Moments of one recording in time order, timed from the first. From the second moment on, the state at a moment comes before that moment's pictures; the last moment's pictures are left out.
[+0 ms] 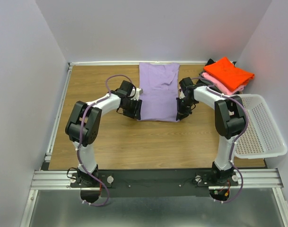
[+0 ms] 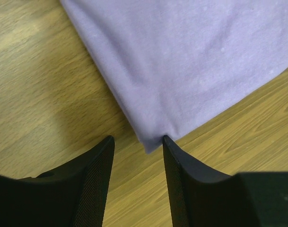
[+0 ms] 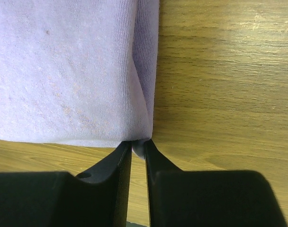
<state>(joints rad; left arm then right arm) -0.41 1.88 1.23 -0.47 0.36 -0.14 0.32 1.99 1.37 -0.78 -0.19 0.35</state>
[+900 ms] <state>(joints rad) -0.45 1.89 1.20 -0.44 0.36 -0.19 0.32 1.96 1.33 -0.75 -0.18 0.33</state>
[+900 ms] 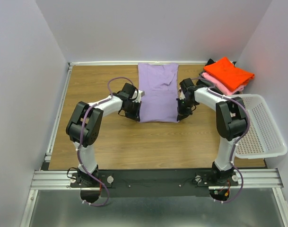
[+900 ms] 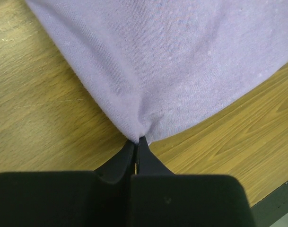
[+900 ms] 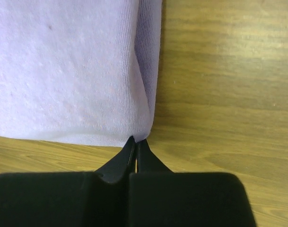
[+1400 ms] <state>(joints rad) -0.46 1.78 1.18 -0.54 0.37 -0.19 0.32 1.78 1.31 -0.89 -0.25 0.29</state>
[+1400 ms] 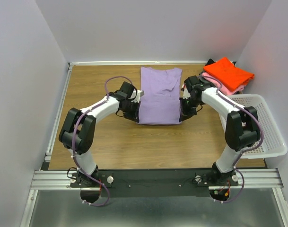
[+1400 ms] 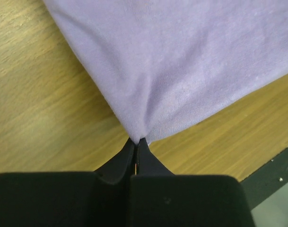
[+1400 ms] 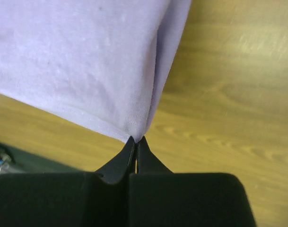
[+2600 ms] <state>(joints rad) -0.49 1.42 1.28 -0.83 0.51 -0.37 0.33 1.50 1.50 -1.26 -0.25 0.49</state>
